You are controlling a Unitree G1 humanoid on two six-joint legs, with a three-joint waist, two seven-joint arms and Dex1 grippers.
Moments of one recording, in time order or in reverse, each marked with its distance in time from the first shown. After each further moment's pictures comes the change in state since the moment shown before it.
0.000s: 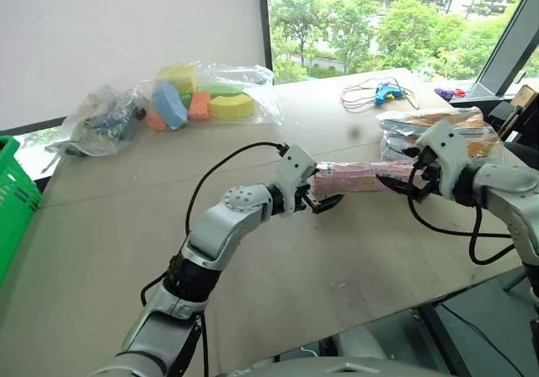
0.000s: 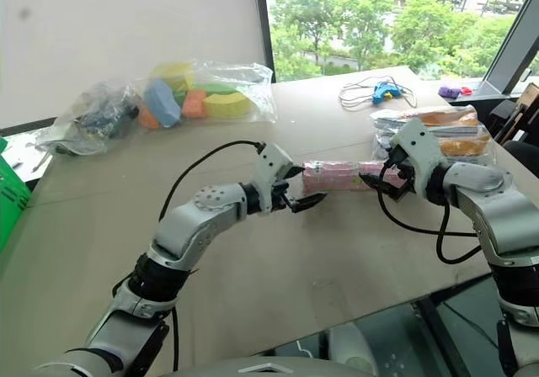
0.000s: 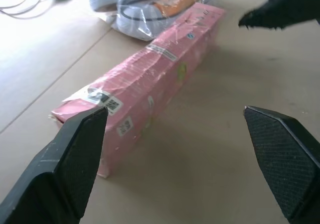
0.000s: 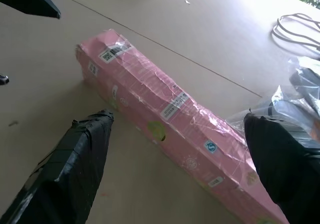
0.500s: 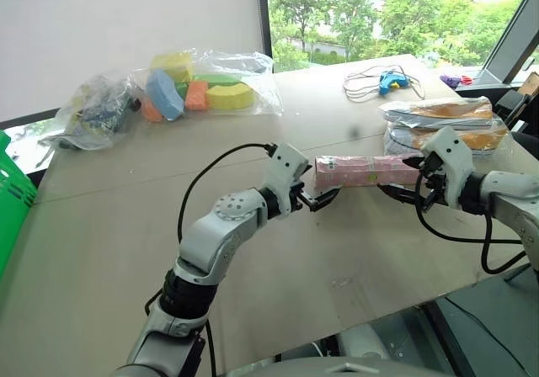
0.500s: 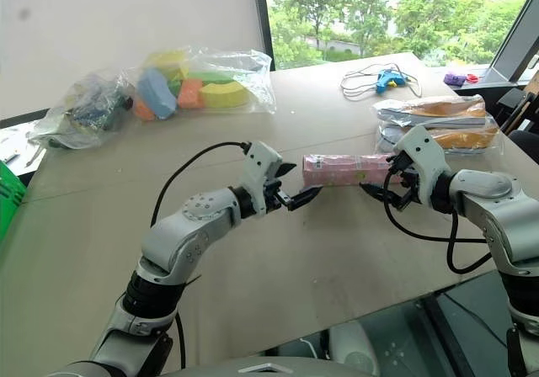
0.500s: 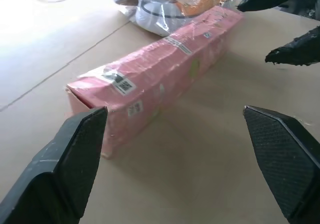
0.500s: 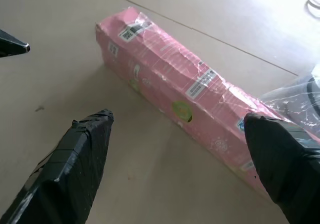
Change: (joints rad) left arm 0.053 -0.038 0.081 -0.095 0.002 0.062 0.058; right arm 0.030 -0.041 -0.023 -0.069 0.072 0.063 -0.003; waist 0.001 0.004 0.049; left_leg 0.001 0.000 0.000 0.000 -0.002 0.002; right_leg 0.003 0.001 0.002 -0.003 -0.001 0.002
